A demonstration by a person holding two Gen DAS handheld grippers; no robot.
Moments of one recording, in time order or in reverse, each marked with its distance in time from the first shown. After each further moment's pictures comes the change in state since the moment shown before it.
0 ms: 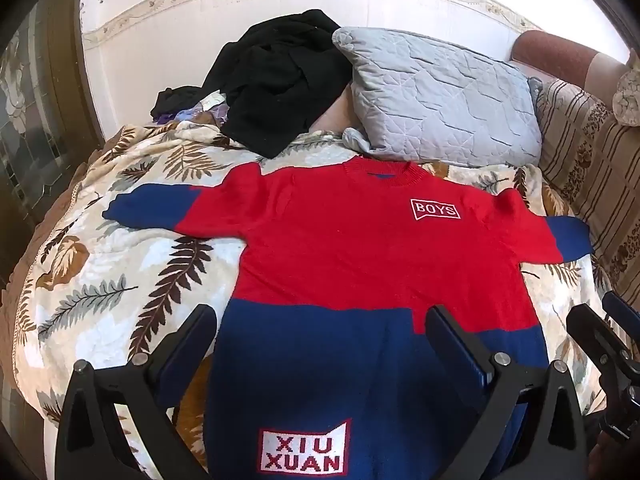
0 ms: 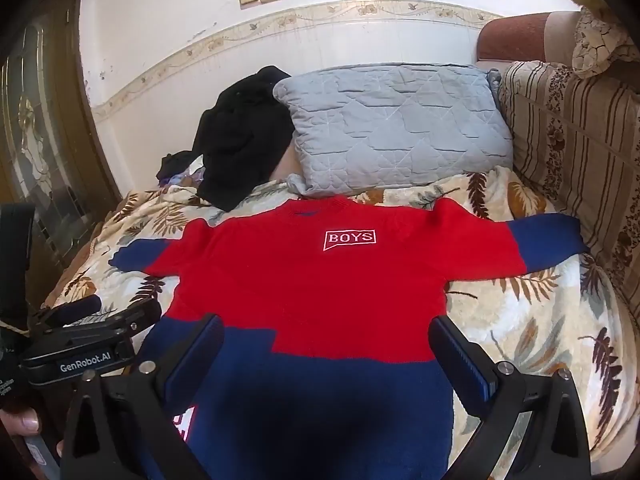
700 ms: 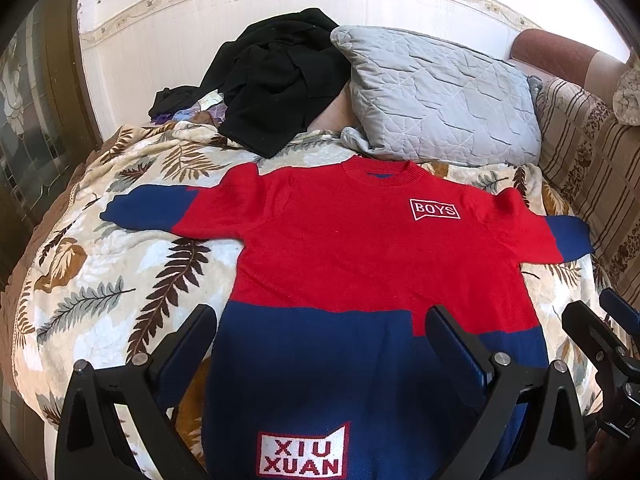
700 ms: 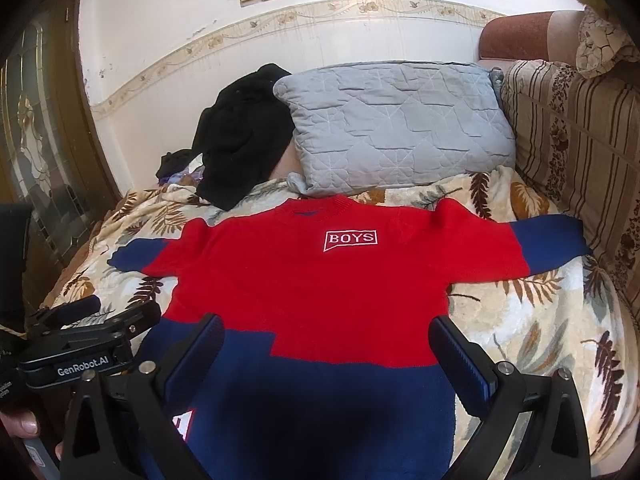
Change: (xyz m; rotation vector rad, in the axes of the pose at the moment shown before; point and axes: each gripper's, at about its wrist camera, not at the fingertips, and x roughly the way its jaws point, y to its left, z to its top) left arm 0.005 0.000 0.003 0.004 0.004 -0.004; right arm 0.007 0.000 0.004 -0.006 0.005 0.003
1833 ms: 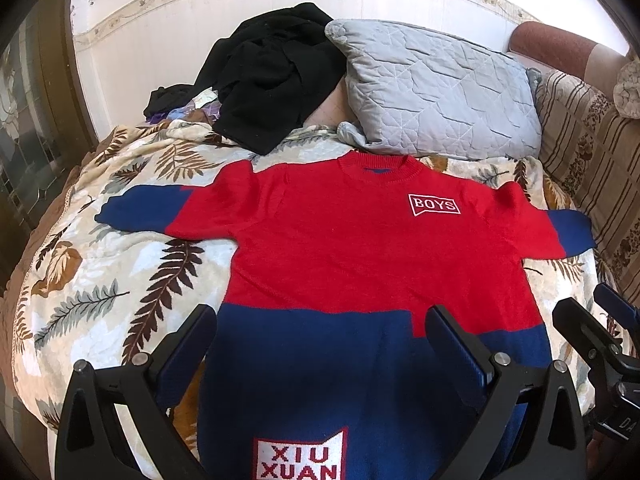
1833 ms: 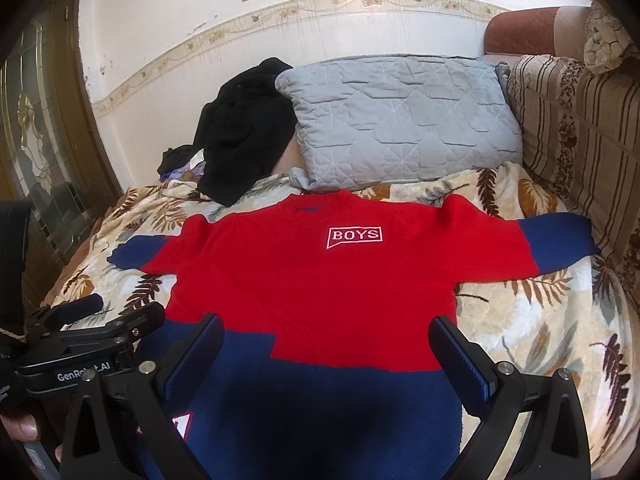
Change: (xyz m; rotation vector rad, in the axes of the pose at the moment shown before) left arm 0.009 -0.008 0.003 0.018 0.017 0.003; right arm 0.016 -0.002 0.001 -0.030 0.065 -0.020
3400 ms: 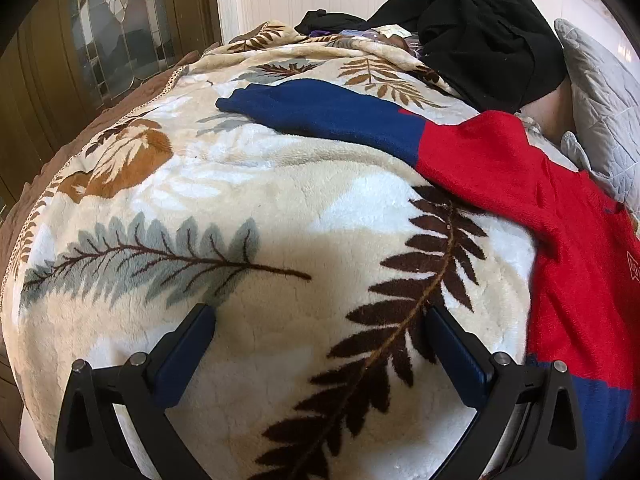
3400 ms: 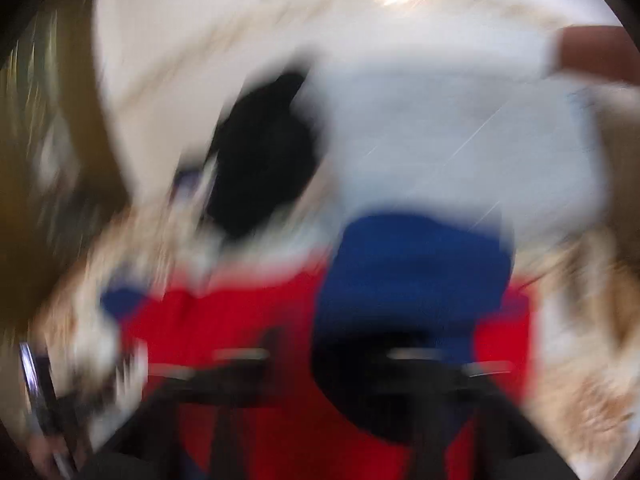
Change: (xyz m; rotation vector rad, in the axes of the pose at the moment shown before) left arm 0.135 0.205 -0.039 -0.358 0.090 0.307; right arm 0.214 0.035 0.095 -0.107 0.122 0.208
